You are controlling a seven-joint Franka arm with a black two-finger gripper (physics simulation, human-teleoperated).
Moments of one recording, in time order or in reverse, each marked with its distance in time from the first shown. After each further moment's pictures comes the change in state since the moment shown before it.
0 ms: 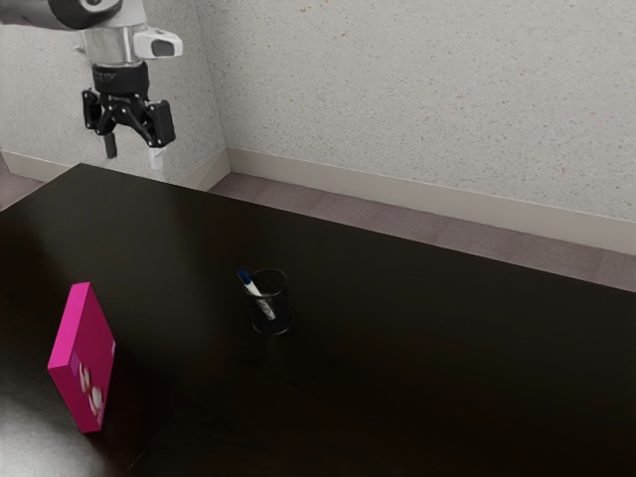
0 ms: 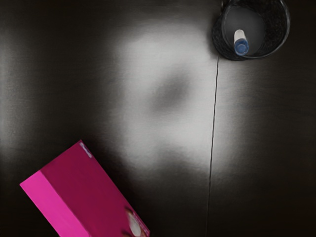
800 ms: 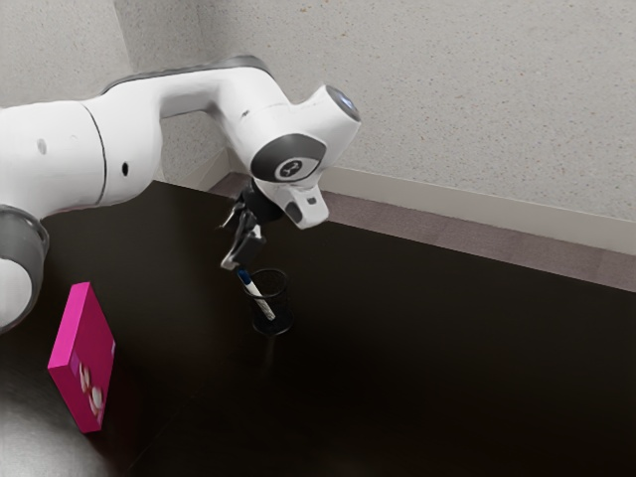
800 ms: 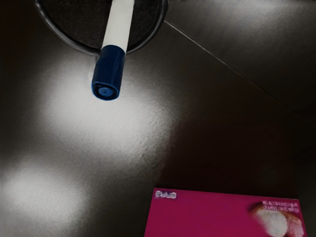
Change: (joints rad) arm -0.324 0.329 -0.061 -0.069 0.492 0.087 0.534
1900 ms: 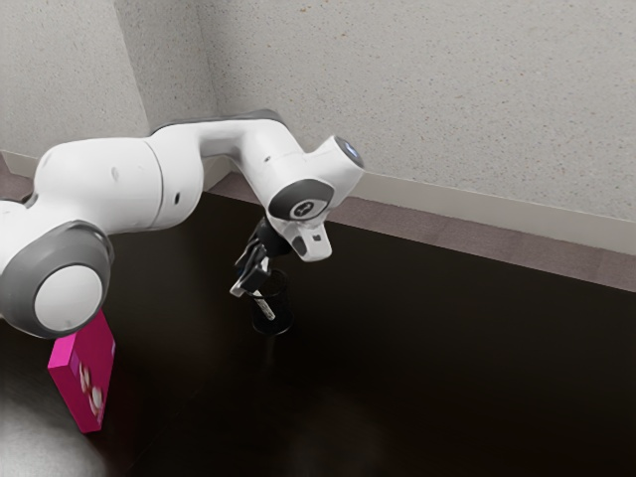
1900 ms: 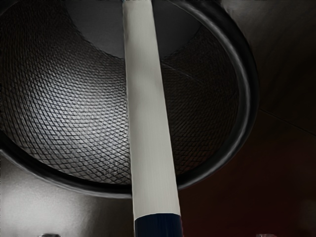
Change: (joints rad) arm 0.060 0.242 -0.001 0.116 0.008 0.081 0.124
